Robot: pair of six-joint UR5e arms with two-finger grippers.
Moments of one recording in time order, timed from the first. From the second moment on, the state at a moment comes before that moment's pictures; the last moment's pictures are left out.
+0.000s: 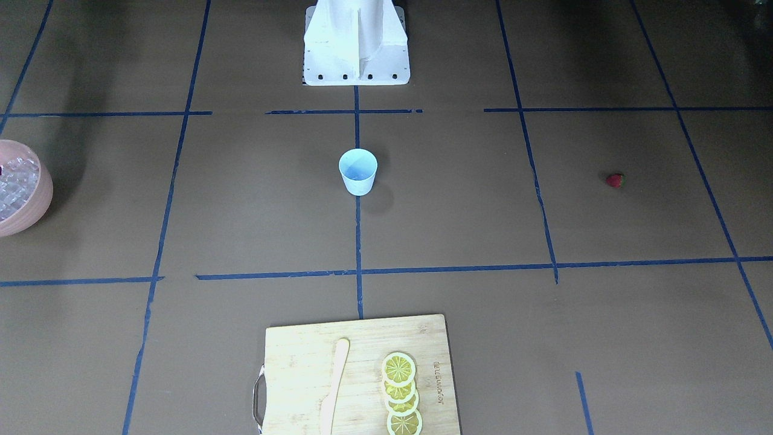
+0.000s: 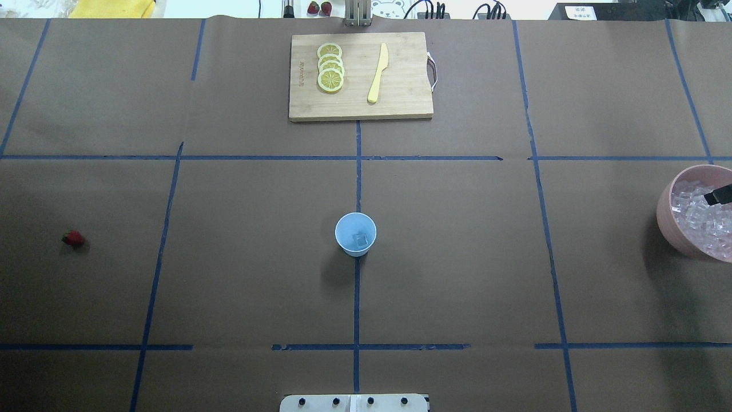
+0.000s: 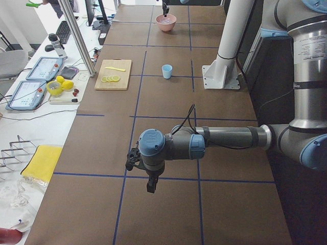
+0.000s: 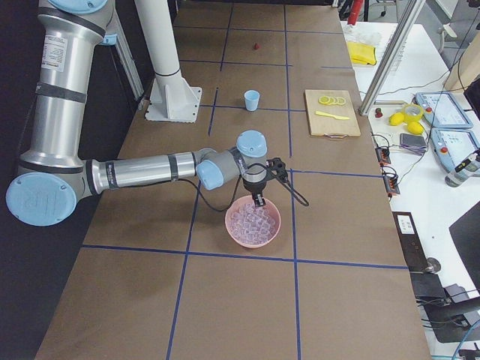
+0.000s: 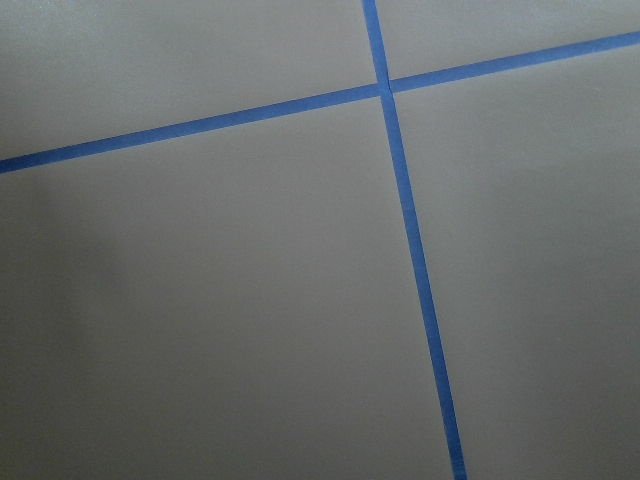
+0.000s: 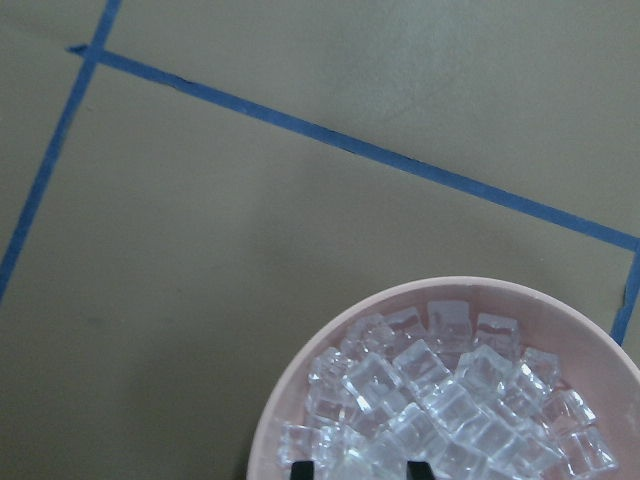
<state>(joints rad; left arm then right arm) -1.63 -1.43 -1.70 -1.54 -2.35 0.27 1.21 -1.74 1.94 -1.33 2.25 0.23</state>
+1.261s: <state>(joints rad) -1.63 -1.43 -1.70 -1.54 -2.35 0.27 0.74 -1.04 1.95 -1.81 2.04 0.95</state>
